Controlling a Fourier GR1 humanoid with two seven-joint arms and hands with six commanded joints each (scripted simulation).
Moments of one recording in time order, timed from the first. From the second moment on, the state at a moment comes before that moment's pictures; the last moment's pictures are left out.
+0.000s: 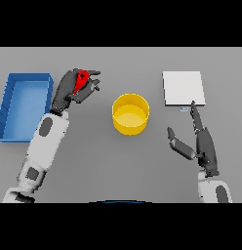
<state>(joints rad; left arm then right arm) -0.59 0.11 -0.10 -1.07 -0.25 0.08 -0.01 0.12 -0.08 0.11 -1.71 0.25 -0.06 -0.11</state>
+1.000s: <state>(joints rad) -0.86 0.29 -0.62 -1.00 -0.78 -0.05 0.22 0.13 -0.07 0.11 -1.73 0.25 -0.05 -0.07</state>
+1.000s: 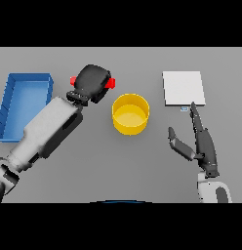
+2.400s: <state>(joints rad) -1.30 0.23 -1.25 -0.74 -1.13 -0.32 -0.03 0.12 -0.03 0.11 -1.69 0.26 -0.10 -0.08</state>
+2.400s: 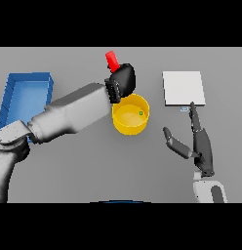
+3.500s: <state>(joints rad) -1.59 0.48 -0.78 -0.31 -0.59 -0.15 0.08 0.09 -0.04 0.09 -1.66 0.20 -0.07 -0.11</state>
